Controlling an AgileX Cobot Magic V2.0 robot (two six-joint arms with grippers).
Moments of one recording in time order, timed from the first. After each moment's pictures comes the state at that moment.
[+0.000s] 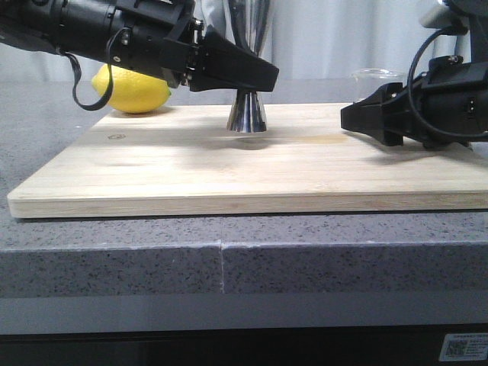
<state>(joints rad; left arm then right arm) -0.36 2.00 -1.40 1.66 -1.17 -1.18 0.14 1.69 -0.61 -0.56 -0.88 0.31</state>
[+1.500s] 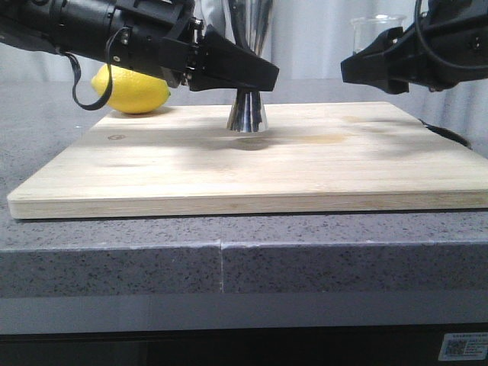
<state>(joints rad) -0.36 2.00 -1.40 1.66 -1.17 -1.18 0.14 1.55 -0.71 -0.70 -0.69 0.35</state>
